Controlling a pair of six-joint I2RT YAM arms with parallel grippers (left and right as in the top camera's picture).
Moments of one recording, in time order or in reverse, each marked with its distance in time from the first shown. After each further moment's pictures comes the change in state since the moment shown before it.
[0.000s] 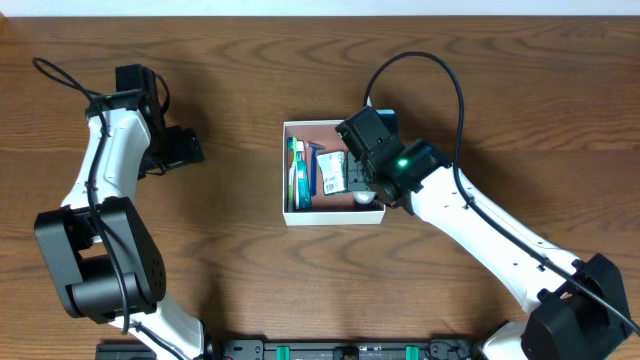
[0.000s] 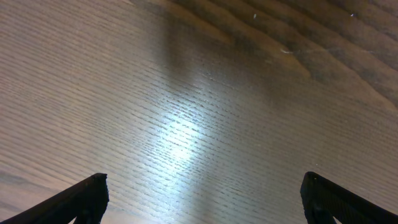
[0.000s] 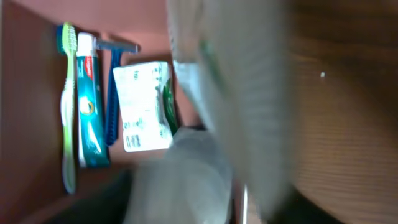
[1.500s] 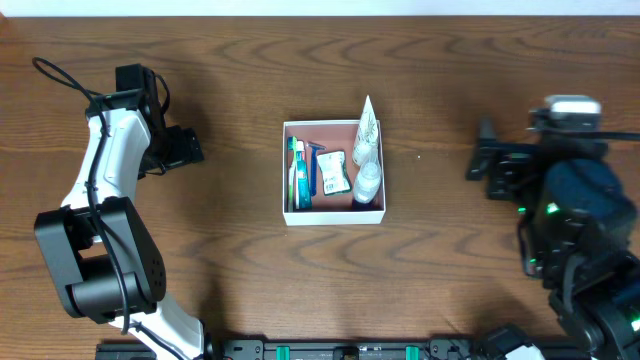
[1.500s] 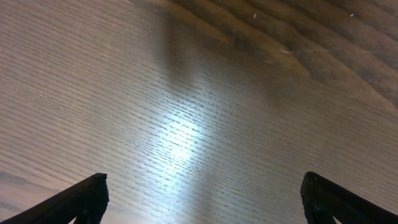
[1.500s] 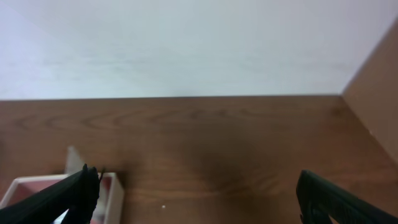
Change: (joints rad) left arm 0.000 0.000 0.000 0.000 0.000 0.000; right arm -0.271 -0.771 -0.040 0.039 0.261 -0.435
